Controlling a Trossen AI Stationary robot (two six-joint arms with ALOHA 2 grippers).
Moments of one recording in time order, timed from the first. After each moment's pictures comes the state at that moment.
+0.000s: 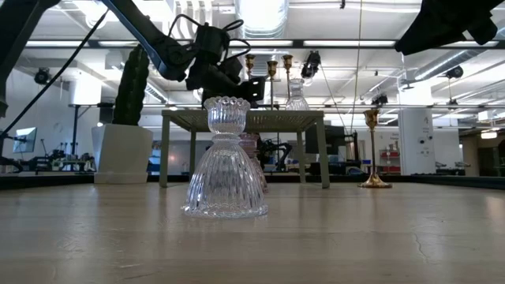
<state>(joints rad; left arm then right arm) 0.50 1.79 1.13 0.58 -0.50 -0.07 0.66 1.21 0.94 -1.35 1.17 1.66</state>
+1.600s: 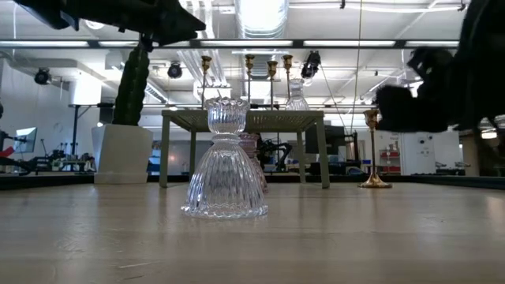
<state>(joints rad) 0.10 0.94 0.56 0.53 -0.51 0.11 0.48 1.65 0.60 -0.73 1.39 1.76</state>
